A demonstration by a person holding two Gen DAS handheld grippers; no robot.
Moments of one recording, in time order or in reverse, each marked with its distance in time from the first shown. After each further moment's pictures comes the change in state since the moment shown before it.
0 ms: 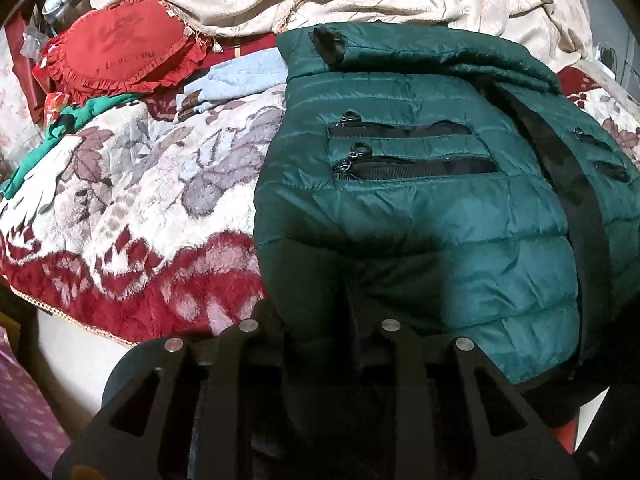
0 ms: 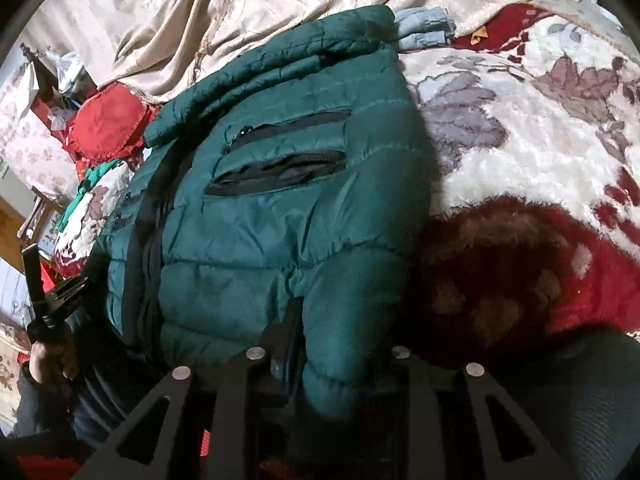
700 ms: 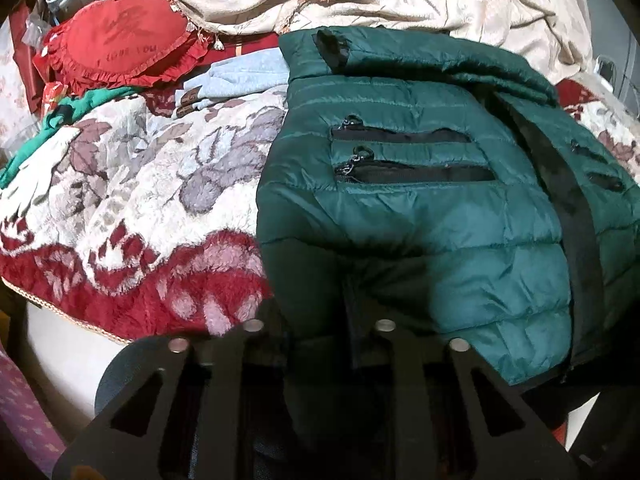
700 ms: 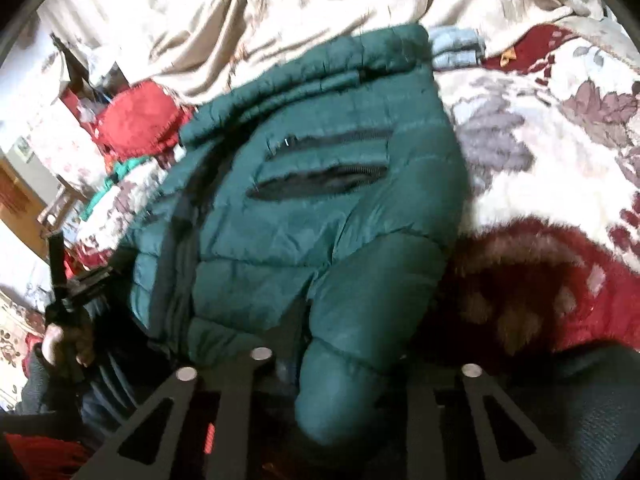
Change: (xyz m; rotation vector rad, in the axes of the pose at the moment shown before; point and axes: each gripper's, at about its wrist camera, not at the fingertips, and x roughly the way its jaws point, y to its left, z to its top) left arm -0.001 0.007 0.000 -0.040 -0.013 -0.045; right arm -0.015 0.012 -0.005 -0.070 -0.074 0.097
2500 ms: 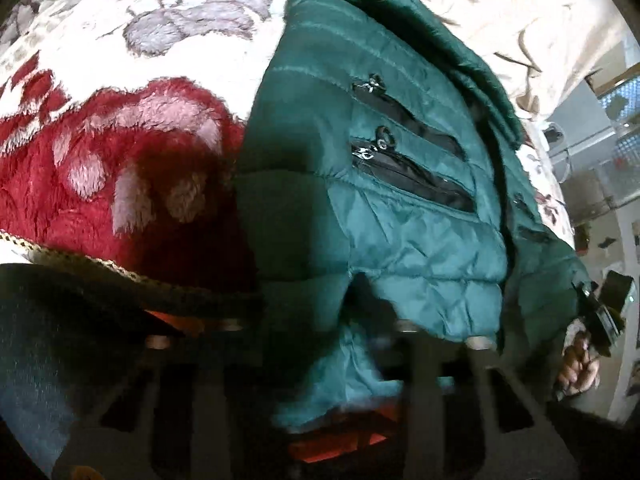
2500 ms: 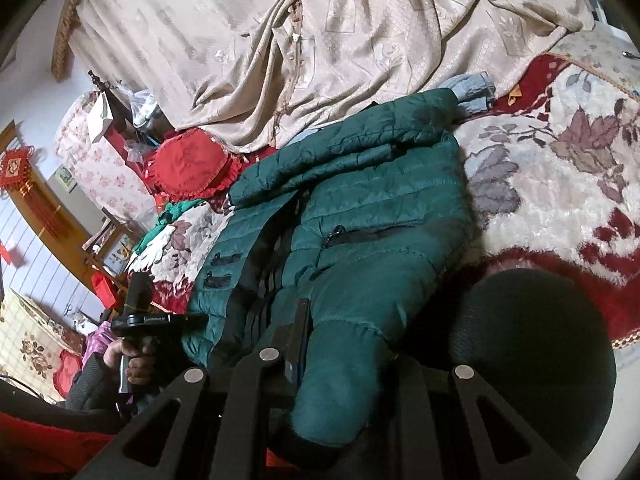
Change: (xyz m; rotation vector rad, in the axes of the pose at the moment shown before) left arm 0.028 0.043 -0.023 -0.288 0.299 -0.530; right arm -0.073 0.010 -0.004 0.024 -0.132 0.141
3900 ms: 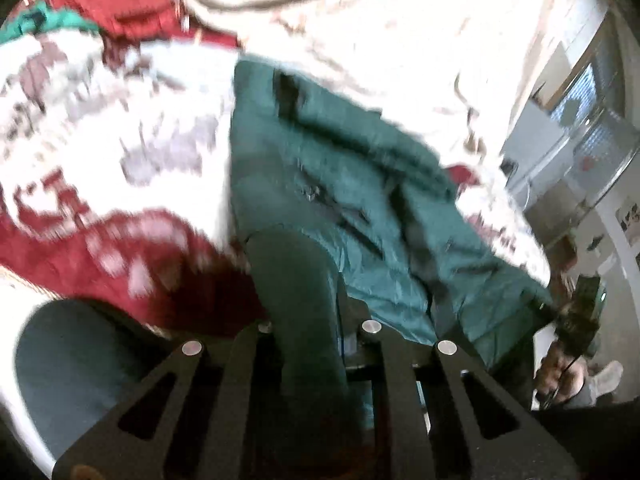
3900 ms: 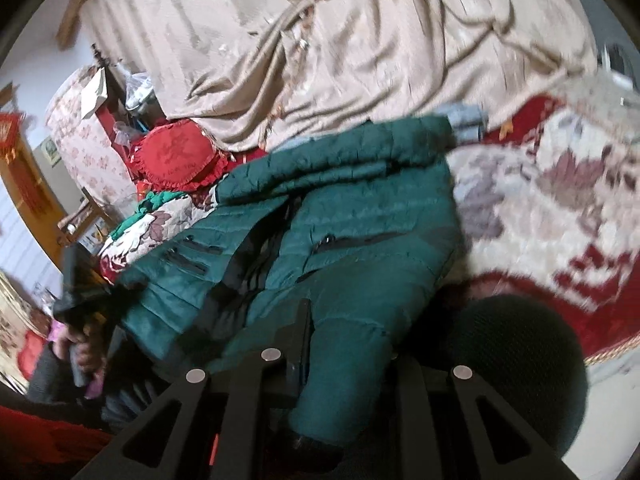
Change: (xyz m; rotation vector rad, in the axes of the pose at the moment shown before) left arm -0.086 -0.061 -0.009 0.112 -0.335 -0.048; right arm -0.010 0.030 -0.004 -0.134 -0.056 -0.141
